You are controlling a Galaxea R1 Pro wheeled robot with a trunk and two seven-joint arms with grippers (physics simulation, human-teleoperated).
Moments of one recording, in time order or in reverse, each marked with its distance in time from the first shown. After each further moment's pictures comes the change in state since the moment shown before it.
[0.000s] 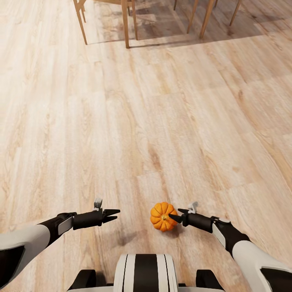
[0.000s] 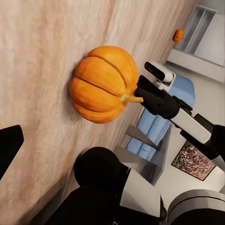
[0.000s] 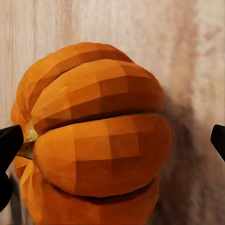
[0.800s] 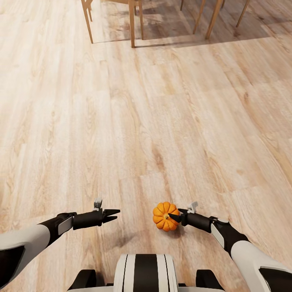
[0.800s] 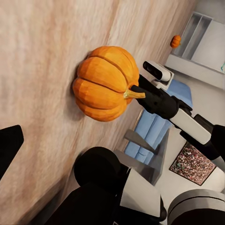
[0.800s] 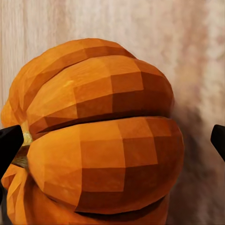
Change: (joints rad) left arm 0.000 0.000 0.000 0.000 0.000 0.000 0.000; right arm 0.000 0.010 0.000 0.003 0.002 0.000 -0.052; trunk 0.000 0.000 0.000
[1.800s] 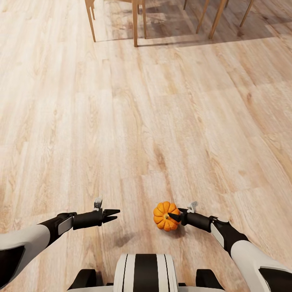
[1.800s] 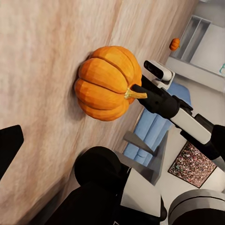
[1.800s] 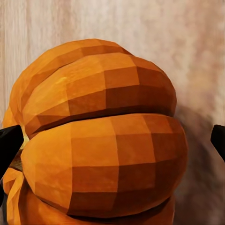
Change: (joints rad) left arm 0.000 0.000 0.000 0.001 0.000 0.000 0.000; right arm 0.000 0.000 0.008 -0.006 -0.009 0.000 0.004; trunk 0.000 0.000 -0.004
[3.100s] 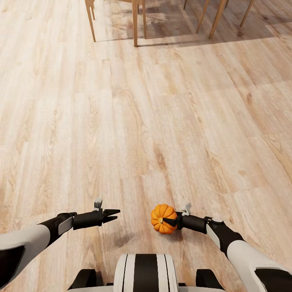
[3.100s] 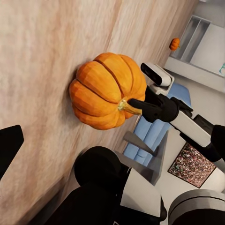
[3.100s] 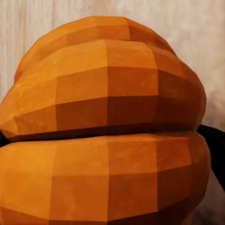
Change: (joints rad) left arm 0.000 -0.001 0.000 0.000 0.000 0.000 0.000; right arm 0.000 0.021 0.093 0.002 -0.006 0.005 0.030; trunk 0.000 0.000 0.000
